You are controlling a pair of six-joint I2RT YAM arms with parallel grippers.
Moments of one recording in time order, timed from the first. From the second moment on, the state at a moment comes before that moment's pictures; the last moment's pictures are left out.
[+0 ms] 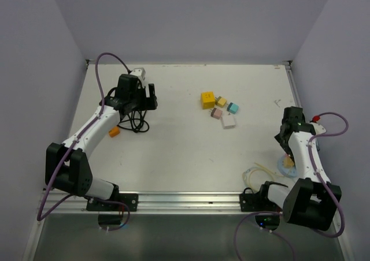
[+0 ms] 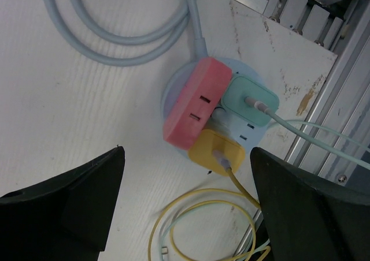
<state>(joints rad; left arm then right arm) -0.29 1.44 1.12 -0.41 0.01 -0.30 -0.21 1.13 0.82 -0.96 0.58 0.84</state>
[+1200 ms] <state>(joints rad) -0.29 1.44 1.11 -0.41 0.05 -0.30 -0.07 1.25 0.71 -0.71 0.37 0.58</state>
